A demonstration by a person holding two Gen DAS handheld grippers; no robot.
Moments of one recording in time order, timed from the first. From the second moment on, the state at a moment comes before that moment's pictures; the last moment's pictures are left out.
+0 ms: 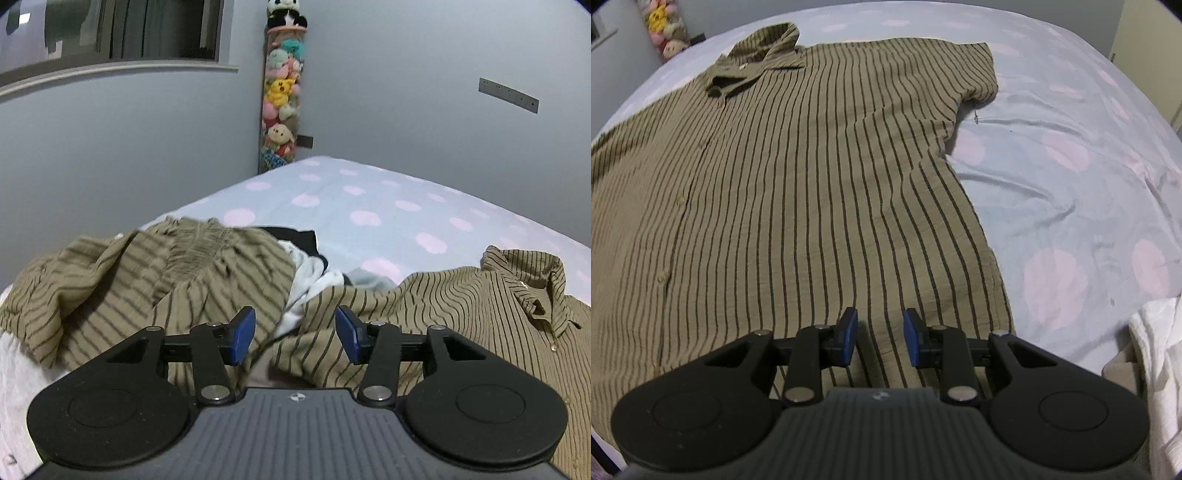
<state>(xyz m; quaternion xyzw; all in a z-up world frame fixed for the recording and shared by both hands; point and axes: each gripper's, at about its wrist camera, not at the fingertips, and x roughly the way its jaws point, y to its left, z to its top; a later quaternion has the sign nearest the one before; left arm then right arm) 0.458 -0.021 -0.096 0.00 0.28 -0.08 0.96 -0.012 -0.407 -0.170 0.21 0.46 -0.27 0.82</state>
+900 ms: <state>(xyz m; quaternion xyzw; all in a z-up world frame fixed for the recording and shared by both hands) 0.532 -0.064 -0.119 0.22 0.30 -0.25 0.90 -0.030 -0.430 -0.179 0.35 0.37 -0.26 0.82</state>
